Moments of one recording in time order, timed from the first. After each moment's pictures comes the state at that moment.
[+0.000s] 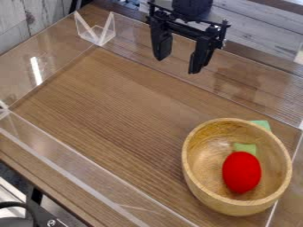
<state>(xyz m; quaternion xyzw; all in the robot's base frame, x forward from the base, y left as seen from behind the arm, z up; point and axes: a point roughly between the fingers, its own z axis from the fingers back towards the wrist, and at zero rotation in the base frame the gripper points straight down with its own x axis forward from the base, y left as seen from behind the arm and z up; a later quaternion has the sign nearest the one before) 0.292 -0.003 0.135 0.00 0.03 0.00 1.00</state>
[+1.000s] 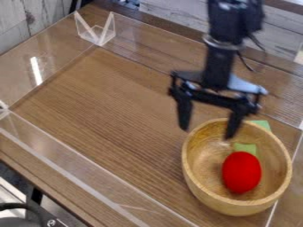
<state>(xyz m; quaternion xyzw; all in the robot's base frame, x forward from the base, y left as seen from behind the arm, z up) 0.245 -0.093 0.084 -0.02 0.09 0.12 0.99</state>
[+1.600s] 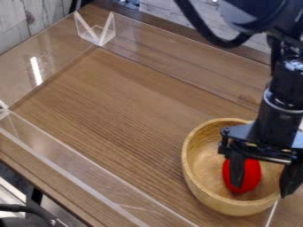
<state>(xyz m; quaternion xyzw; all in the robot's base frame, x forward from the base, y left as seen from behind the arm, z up) 0.230 -0.152 0.067 -0.04 0.06 0.20 0.98</state>
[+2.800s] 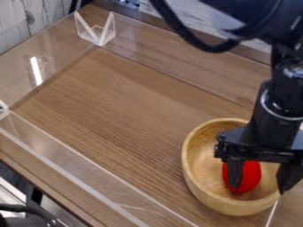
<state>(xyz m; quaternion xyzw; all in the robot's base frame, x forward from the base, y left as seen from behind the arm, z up) 0.221 -0.152 0.081 -0.03 0.01 0.23 0.97</state>
